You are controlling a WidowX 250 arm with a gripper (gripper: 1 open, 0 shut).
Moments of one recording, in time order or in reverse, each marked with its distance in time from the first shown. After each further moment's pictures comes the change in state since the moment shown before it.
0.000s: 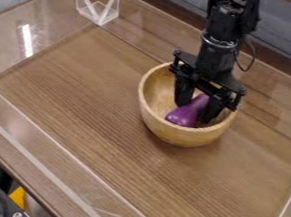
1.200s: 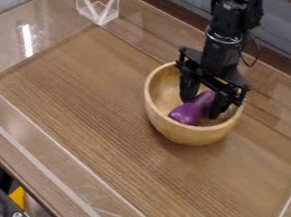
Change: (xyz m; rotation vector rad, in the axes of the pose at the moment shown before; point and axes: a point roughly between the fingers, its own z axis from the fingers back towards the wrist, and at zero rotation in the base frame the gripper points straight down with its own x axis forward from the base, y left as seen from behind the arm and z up) arm 0.010 0.001 0.005 -0.003 -0.046 -0.013
